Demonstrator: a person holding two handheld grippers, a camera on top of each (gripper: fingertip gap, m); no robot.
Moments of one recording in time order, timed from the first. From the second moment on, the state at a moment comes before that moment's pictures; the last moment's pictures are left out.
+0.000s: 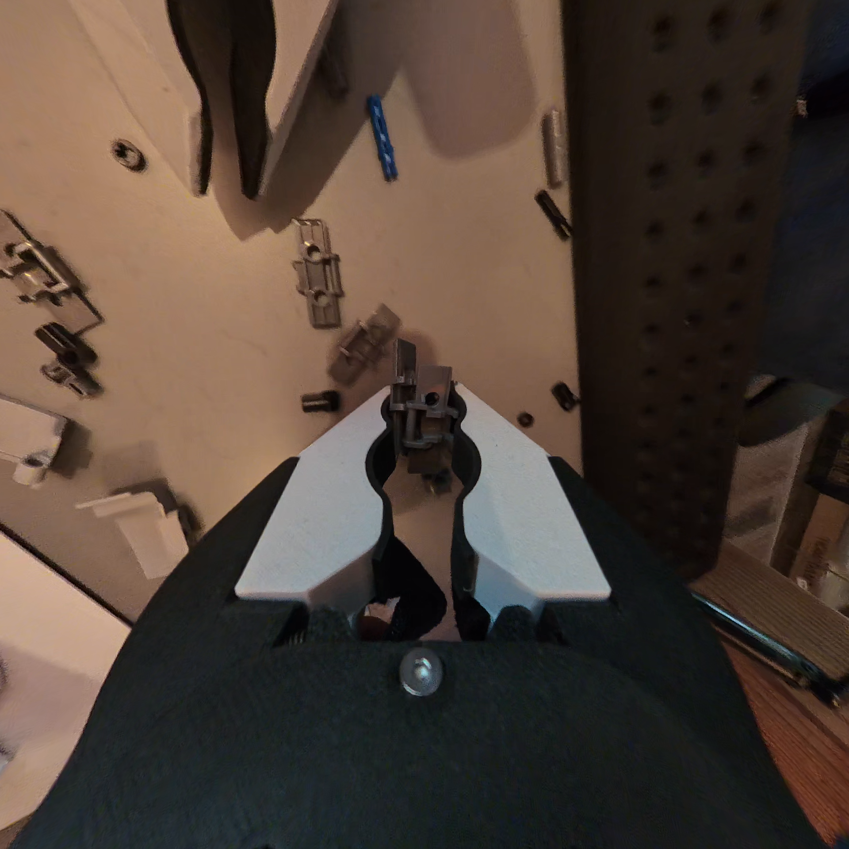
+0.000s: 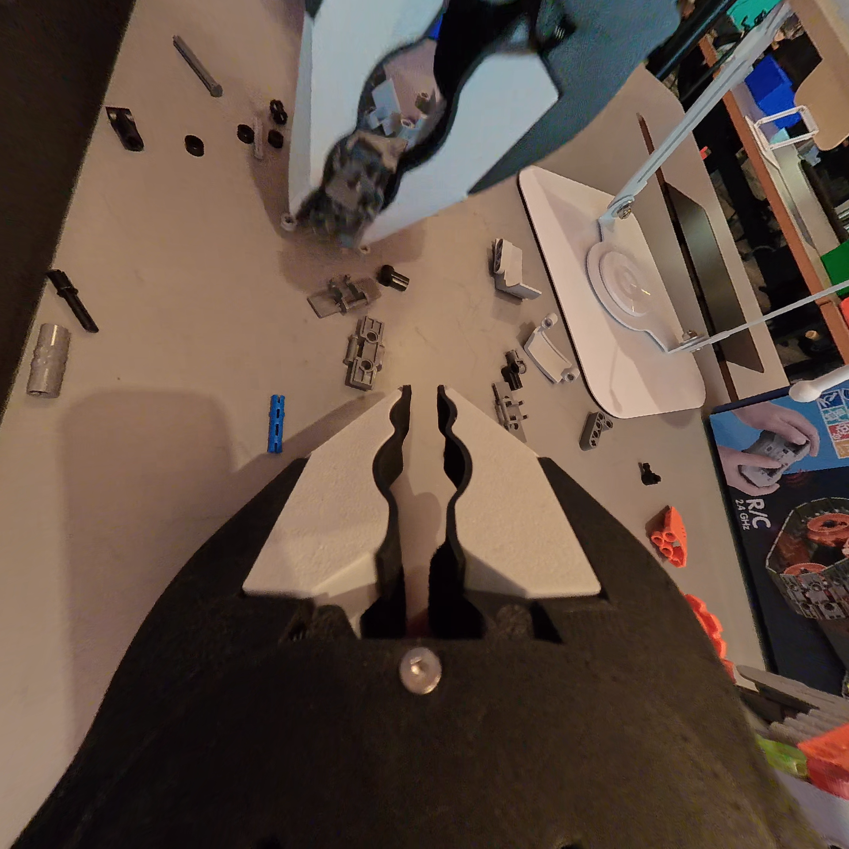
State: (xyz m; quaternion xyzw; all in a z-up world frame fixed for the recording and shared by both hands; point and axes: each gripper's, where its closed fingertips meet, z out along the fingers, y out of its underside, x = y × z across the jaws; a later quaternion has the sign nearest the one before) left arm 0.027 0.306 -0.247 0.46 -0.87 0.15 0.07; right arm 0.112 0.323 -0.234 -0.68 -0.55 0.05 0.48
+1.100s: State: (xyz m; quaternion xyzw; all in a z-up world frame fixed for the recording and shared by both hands) left arm -0.250 0.504 -0.234 0.72 -0.69 -0.08 -0.07; right arm 0.117 0.326 -0.246 -0.70 -0.54 0.05 0.47
